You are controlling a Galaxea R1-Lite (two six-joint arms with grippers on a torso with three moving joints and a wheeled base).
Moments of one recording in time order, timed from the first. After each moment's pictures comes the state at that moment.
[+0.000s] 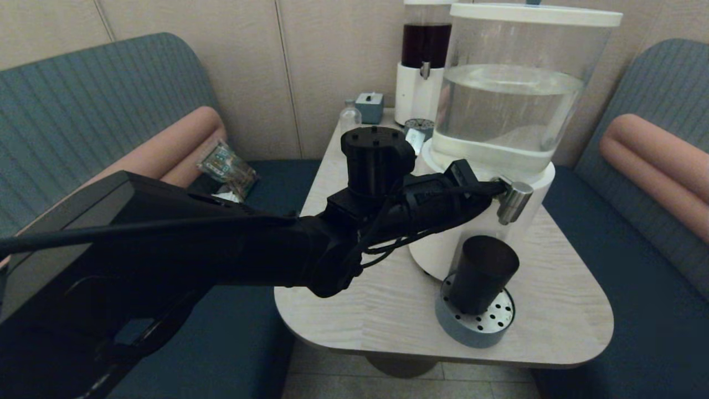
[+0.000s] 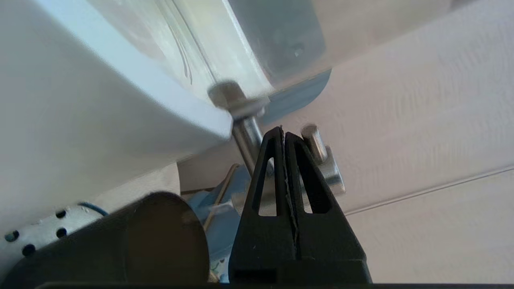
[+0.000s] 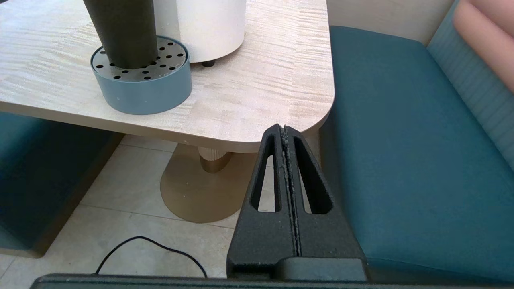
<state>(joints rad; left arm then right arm) -0.78 2.17 -1.53 -0.76 -0.44 -0.98 0.00 0.00 0.00 -0.03 0.01 -0.06</state>
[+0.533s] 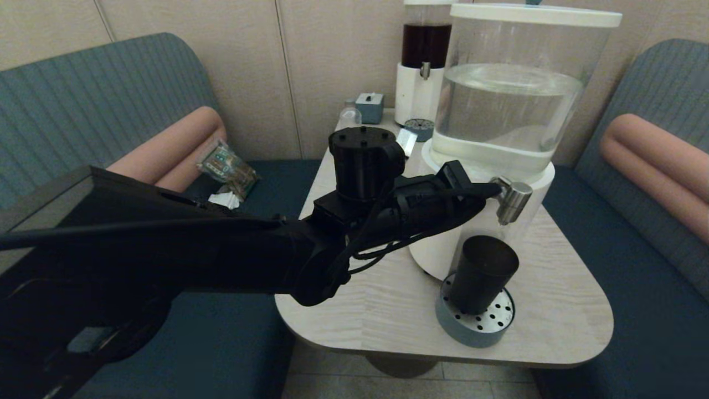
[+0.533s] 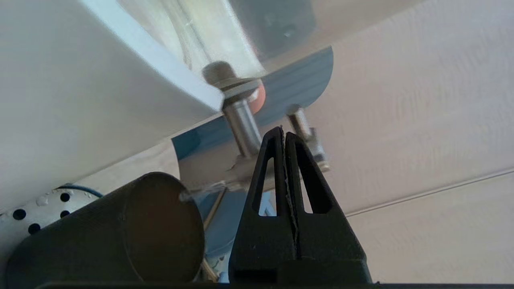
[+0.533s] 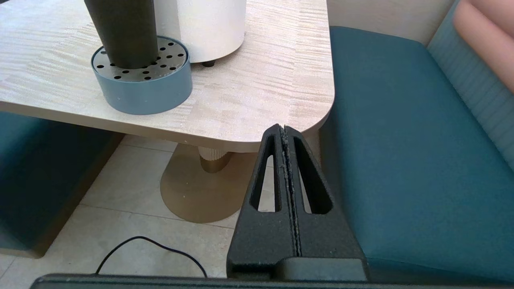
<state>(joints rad) -0.78 2.11 -1.44 -0.79 -0.42 -0.98 0.00 0.00 0.00 -0.03 0.01 -0.06</state>
